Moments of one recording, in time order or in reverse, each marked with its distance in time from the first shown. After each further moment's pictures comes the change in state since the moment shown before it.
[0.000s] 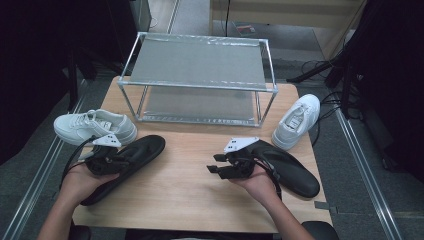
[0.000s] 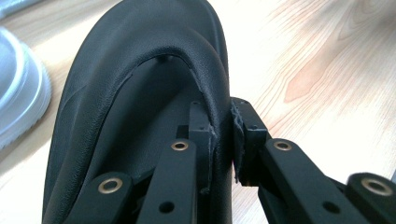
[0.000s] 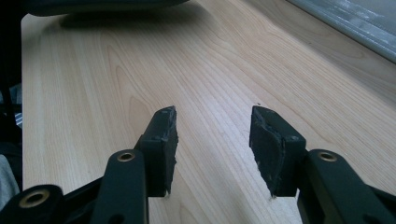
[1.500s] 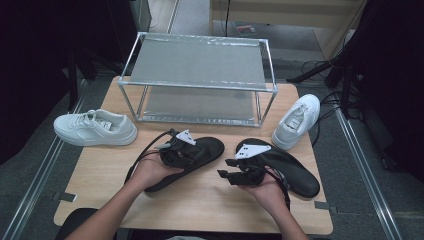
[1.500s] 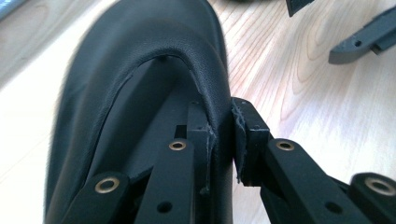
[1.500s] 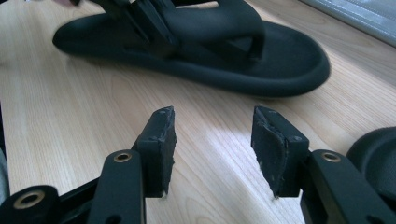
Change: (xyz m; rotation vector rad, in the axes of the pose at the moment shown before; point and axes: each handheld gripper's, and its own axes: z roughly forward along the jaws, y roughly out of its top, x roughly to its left) left arm -0.081 0.096 0.124 0.095 -0.138 0.166; right arm 0.002 -0.025 -0.019 0.002 -0.088 0.055
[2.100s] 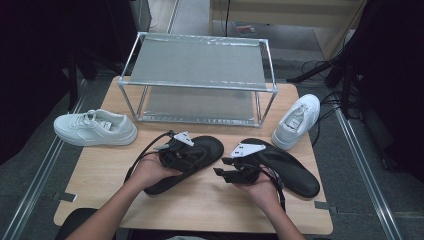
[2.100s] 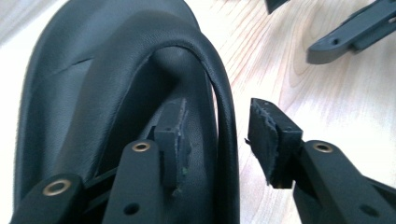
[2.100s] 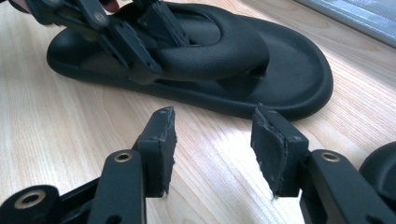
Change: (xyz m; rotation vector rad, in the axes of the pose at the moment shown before) left arm 0.009 -0.010 -0.003 -0.013 -0.048 -0.003; right arm 0.000 0.002 0.015 -0.012 -0.013 0.005
